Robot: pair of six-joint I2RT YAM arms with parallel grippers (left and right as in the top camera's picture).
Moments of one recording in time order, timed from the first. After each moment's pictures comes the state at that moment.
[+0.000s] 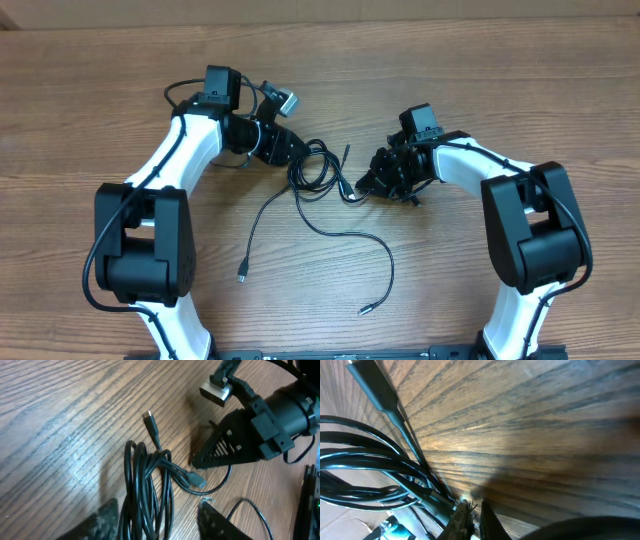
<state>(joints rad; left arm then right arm) -0.12 1.97 1.38 -0.66 0.79 0.33 0.27 2.02 1.16 -0.47 -0.64 0.75</state>
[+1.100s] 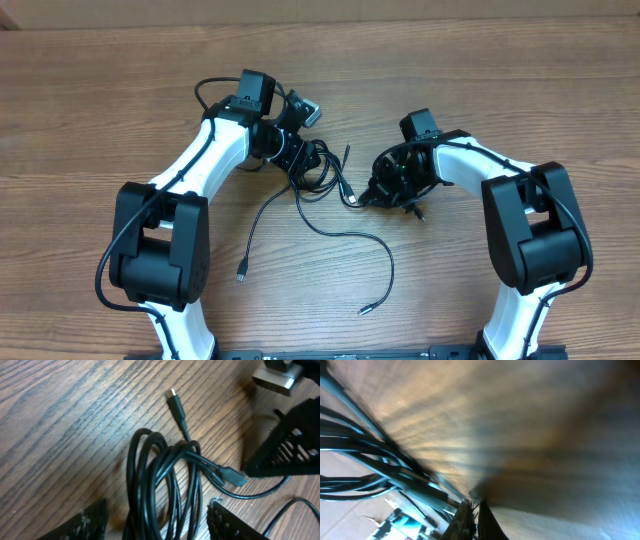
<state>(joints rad) -0.25 1.97 1.38 -0.65 0.50 0.32 0.27 2.02 1.17 -0.64 -0.68 0.80</state>
